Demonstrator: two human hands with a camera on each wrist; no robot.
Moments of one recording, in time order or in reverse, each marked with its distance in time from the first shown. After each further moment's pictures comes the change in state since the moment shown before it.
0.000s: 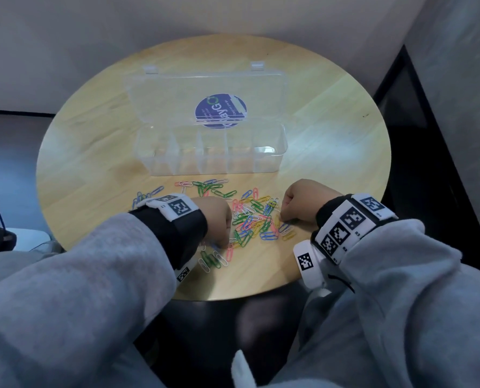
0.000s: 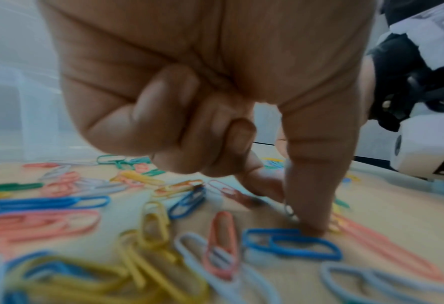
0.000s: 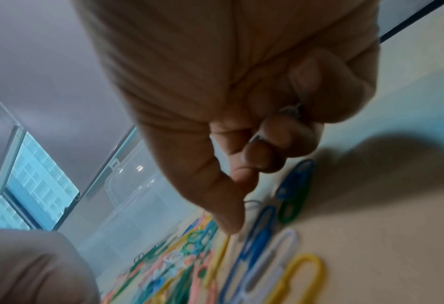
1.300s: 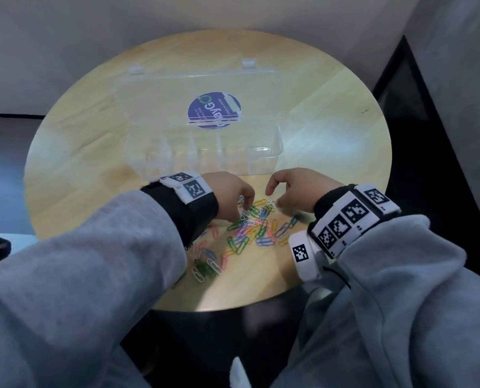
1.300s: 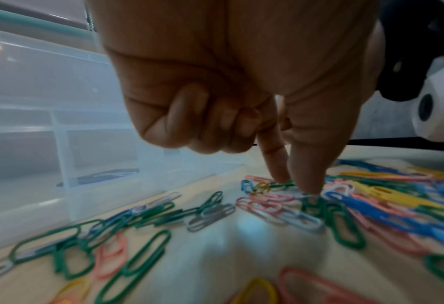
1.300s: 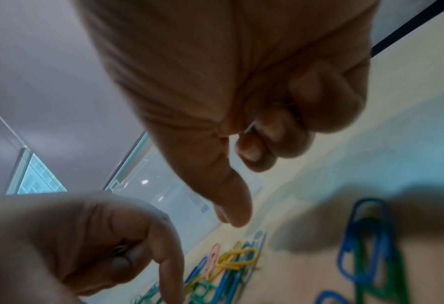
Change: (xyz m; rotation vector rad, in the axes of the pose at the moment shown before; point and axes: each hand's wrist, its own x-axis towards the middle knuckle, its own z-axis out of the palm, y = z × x) left_hand 0.030 0.019 -0.031 0.238 0.183 0.238; right_hand 0.003 -0.005 -0.019 0.153 0.006 -0.073
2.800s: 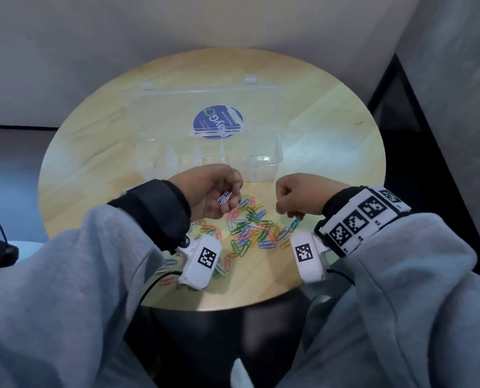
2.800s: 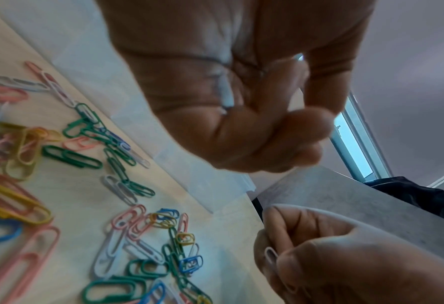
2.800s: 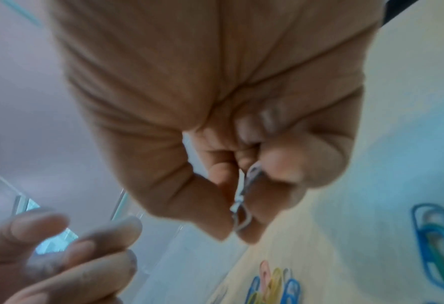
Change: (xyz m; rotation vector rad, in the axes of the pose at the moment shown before) left_hand -0.030 -0.027 -0.009 -1.559 -0.116 -0.111; right_hand -0.018 -0.006 -0.012 0.066 -0.086 -0.030
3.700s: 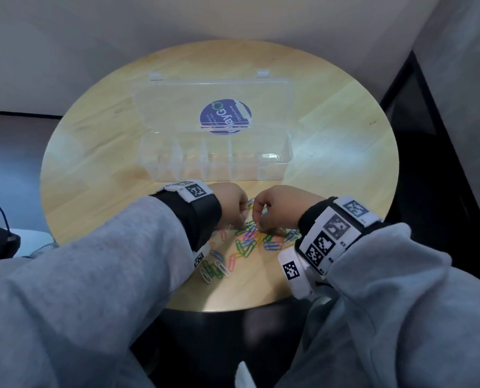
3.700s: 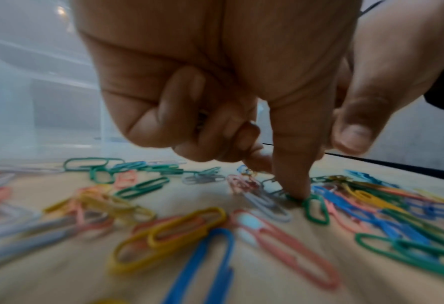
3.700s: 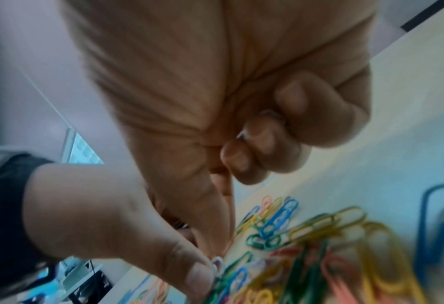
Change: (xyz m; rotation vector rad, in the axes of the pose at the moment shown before) left_hand 0.034 -0.018 0.014 1.256 0.155 -0.024; right_hand 0.015 -0.026 0.033 -0.247 -0.034 -0.103
